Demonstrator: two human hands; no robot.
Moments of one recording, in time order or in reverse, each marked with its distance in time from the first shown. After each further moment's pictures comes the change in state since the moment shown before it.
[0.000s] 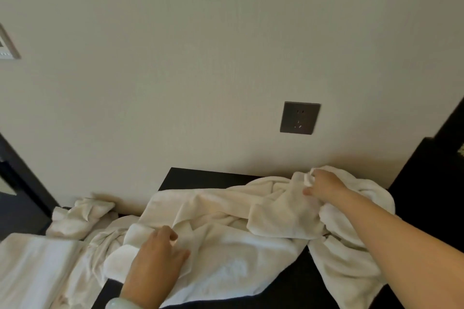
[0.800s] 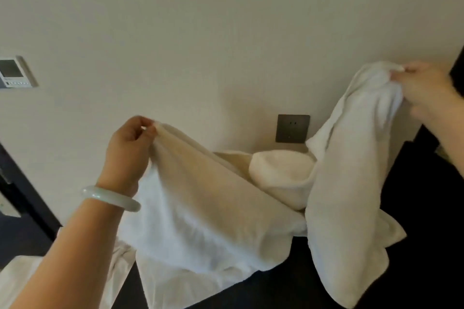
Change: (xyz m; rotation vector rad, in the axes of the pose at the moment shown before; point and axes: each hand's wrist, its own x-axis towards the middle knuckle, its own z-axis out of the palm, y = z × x) left_hand 0.052 0.075 -0.163 -0.804 0.418 0.370; right_hand -0.079 0.002 -0.232 0.914 0.749 -0.214
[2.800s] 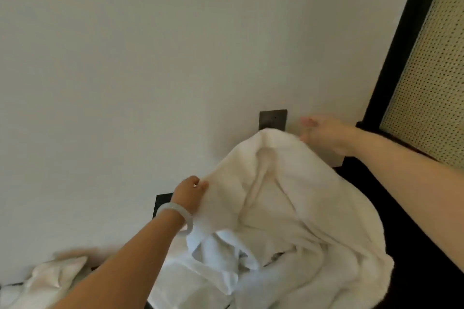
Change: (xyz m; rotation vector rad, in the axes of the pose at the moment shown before) left_hand 0.013 -0.123 0.080 0.448 -0.687 -0.167; right_hand -0.110 0.014 0.080 -0.346 -0.475 0.302
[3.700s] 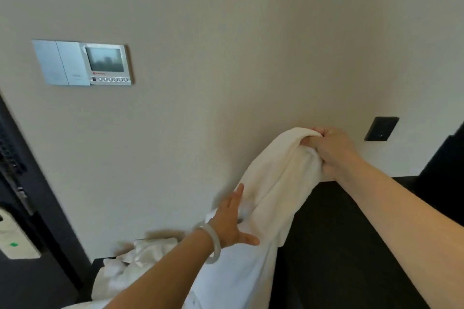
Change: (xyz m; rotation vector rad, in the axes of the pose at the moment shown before) left_hand -0.029 -0.256 -0.179 0.015 -0.402 0.318; right_hand -0.079 -0.229 0.342 0.451 0.271 0.026
